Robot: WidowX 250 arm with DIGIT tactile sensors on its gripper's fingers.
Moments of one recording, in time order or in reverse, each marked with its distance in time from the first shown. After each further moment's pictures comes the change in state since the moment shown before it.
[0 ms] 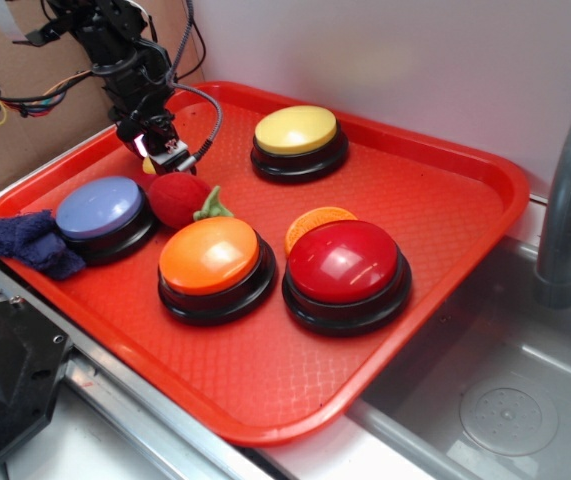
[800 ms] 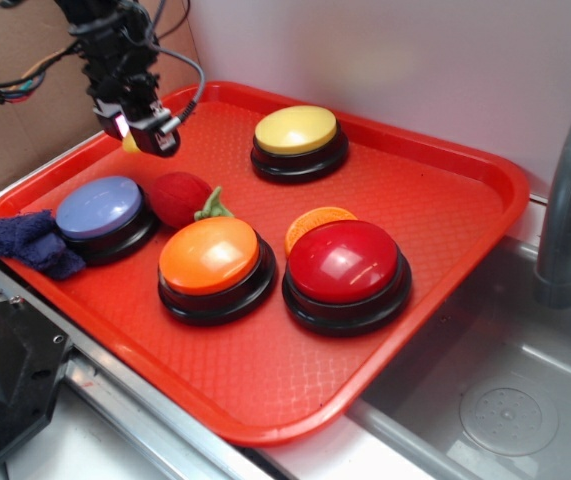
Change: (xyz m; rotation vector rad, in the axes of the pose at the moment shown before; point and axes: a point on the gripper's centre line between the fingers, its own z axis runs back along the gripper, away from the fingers) arm -0.012 -0.019 0.051 -0.099 0.089 0.148
